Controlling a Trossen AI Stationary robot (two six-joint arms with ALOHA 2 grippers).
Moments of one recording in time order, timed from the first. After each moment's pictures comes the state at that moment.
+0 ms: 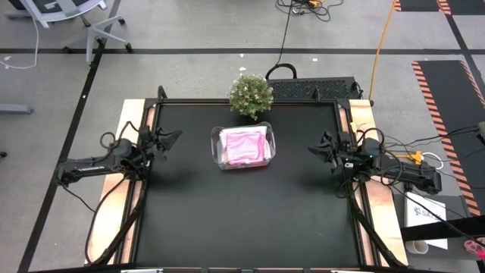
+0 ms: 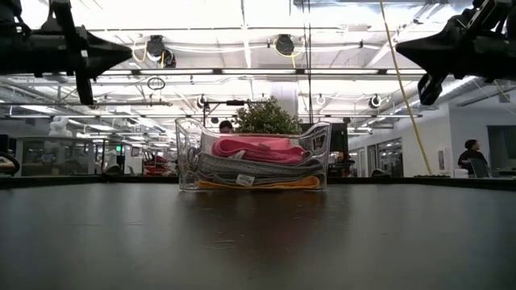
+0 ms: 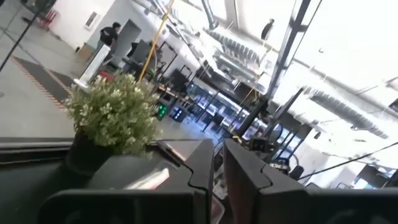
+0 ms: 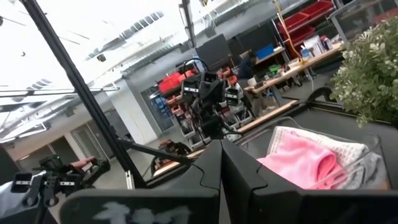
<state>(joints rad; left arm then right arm) 0.13 0.00 0.01 0.27 -0.30 -0.56 -0.24 0.00 0.02 0.19 -0.16 0.54</state>
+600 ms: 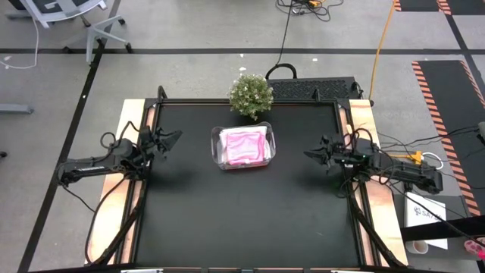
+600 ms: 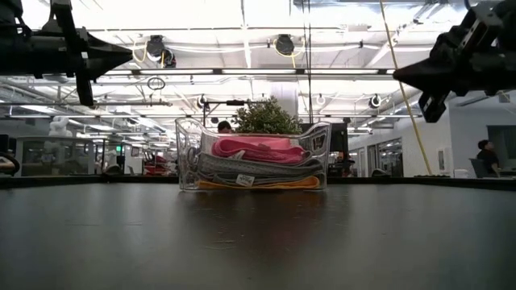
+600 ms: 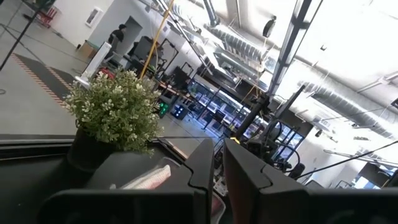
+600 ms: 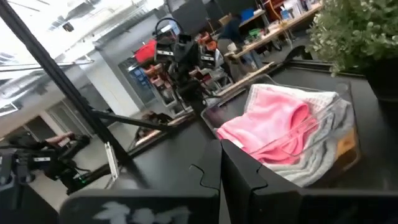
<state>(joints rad) 0.13 0.00 0.01 0.26 -0.30 -0.56 -0.24 0.02 0.02 0.03 -0.15 0.54</state>
